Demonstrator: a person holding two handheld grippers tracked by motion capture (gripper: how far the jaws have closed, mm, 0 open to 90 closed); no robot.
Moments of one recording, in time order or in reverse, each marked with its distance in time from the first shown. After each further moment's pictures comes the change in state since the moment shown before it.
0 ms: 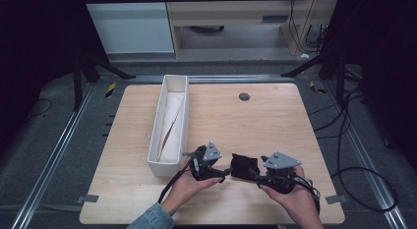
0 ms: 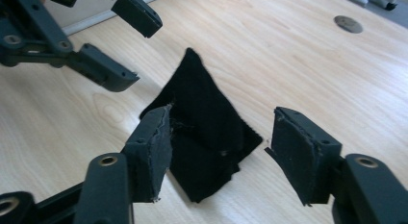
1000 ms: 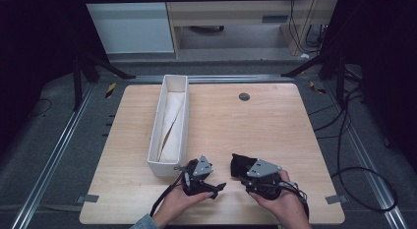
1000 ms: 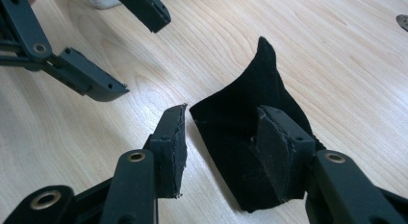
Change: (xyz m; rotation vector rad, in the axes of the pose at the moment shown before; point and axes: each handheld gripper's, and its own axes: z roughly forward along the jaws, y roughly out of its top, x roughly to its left) left arm -0.013 -0.036 -0.016 0.003 -0.024 -0.022; right arm 0.031 0.002 0.017 0.065 0.073 -0.098
